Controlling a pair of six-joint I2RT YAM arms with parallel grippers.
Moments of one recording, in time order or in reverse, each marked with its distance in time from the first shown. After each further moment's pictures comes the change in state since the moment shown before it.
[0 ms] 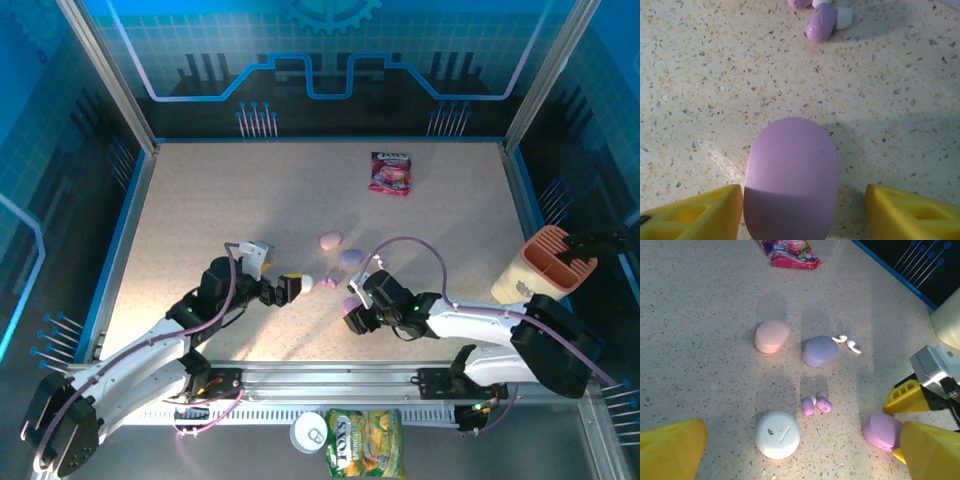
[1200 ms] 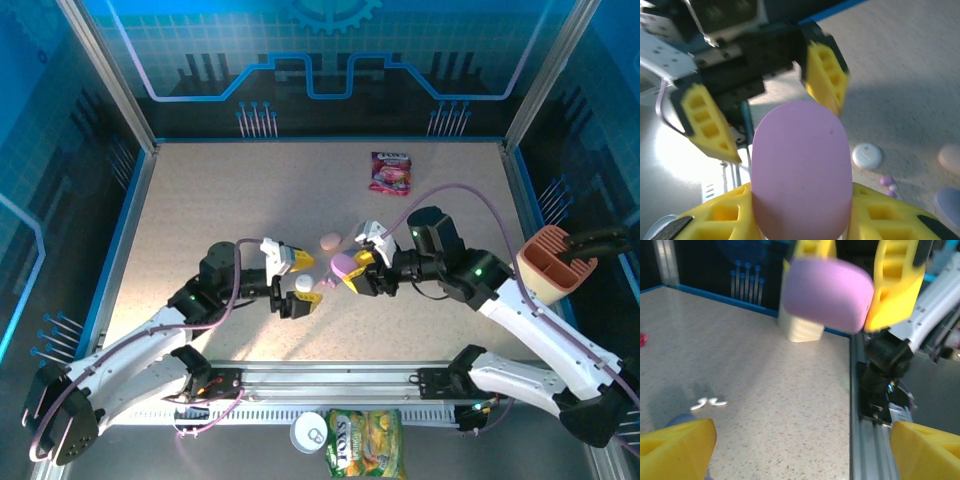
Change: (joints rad) left arm -0.057 0.082 0.166 0.119 0.584 0.260; right arm -0.200 -0.291 0.604 -0.571 -0.590 -0.333
